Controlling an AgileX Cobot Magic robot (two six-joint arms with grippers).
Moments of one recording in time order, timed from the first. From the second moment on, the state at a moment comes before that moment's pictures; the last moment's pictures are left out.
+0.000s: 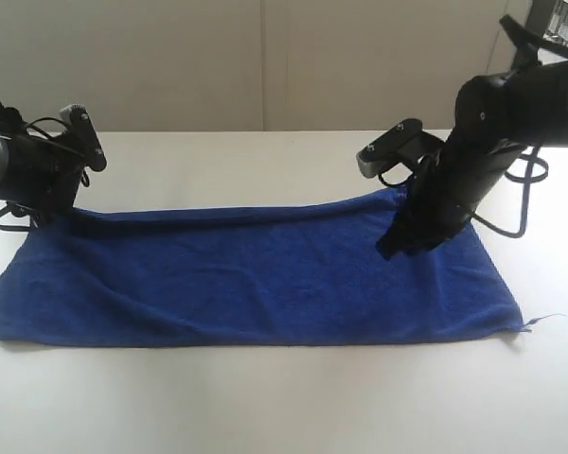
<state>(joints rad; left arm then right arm) -0.32 2.06 -1.26 1.67 0.86 -0.68 0.15 1.86 -1.26 -0.02 0.69 -0.39</state>
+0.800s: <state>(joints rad) -0.49 1.90 -1.39 0.64 1.02 -0.06 0.15 1.81 -1.26 -0.01 0.89 -0.36</state>
